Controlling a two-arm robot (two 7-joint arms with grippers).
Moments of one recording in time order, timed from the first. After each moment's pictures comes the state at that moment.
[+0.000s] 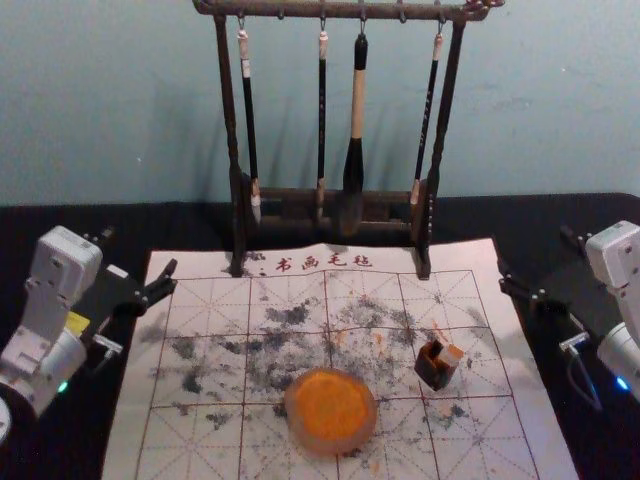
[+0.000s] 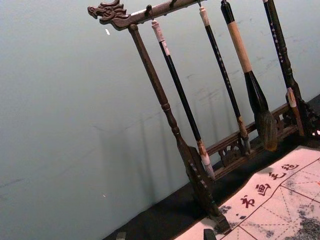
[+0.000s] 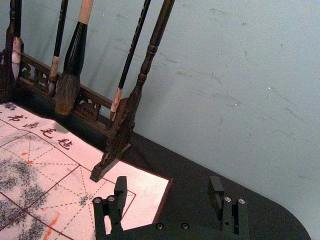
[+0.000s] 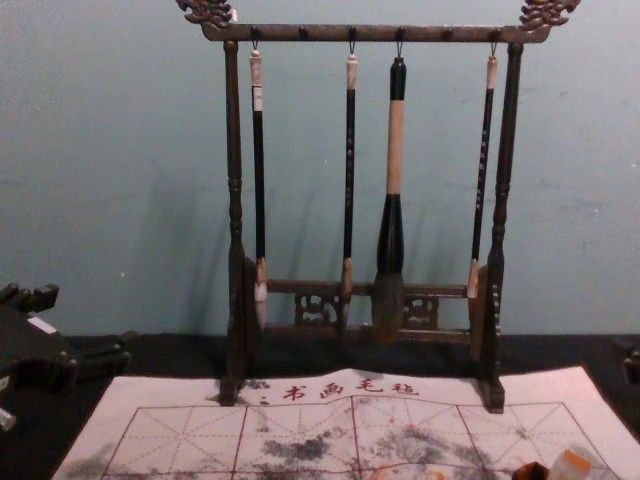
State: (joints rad) left arm -0.20 0.60 0.45 -1.41 -0.25 -0.12 0.03; right arm 0.20 0.60 -0.45 -1.41 0.25 -0.12 -0.03
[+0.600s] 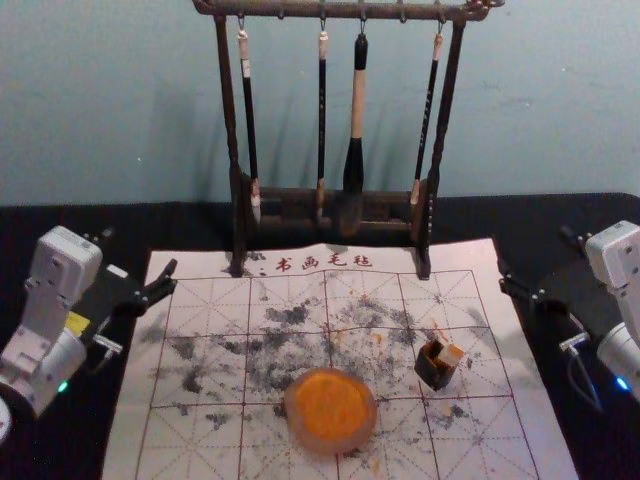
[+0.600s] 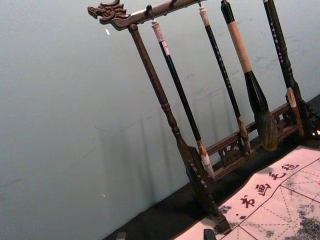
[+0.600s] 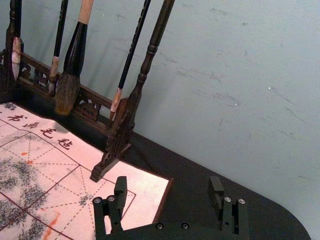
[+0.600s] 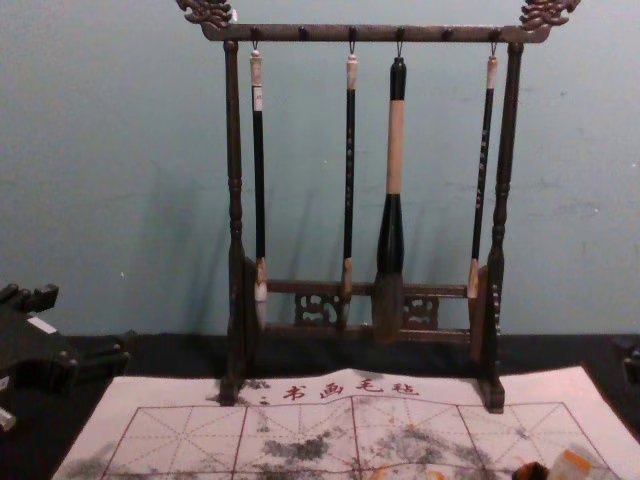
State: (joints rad) left arm -0.20 0.60 0.45 -1.41 -0.25 -0.12 0.03; right arm 0.20 0.60 -0.45 -1.41 0.25 -0.12 -0.03
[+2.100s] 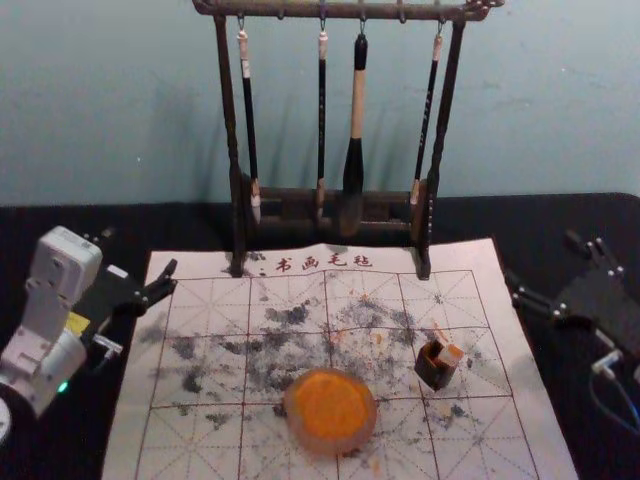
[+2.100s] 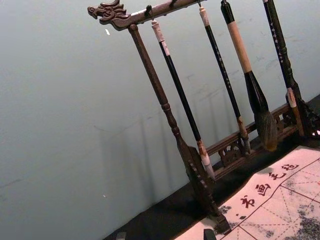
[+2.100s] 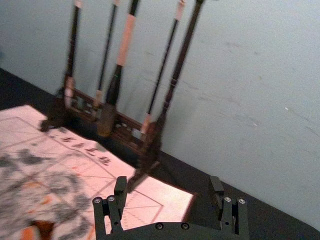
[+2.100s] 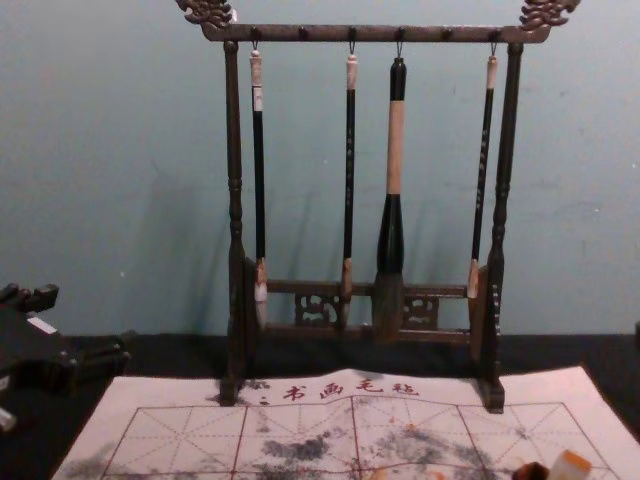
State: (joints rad) left arm -0.20 0.60 0.45 -1.41 -0.25 -0.12 0.03; right arm 0.07 0.68 -0.34 -1.53 0.37 -0.22 0.18
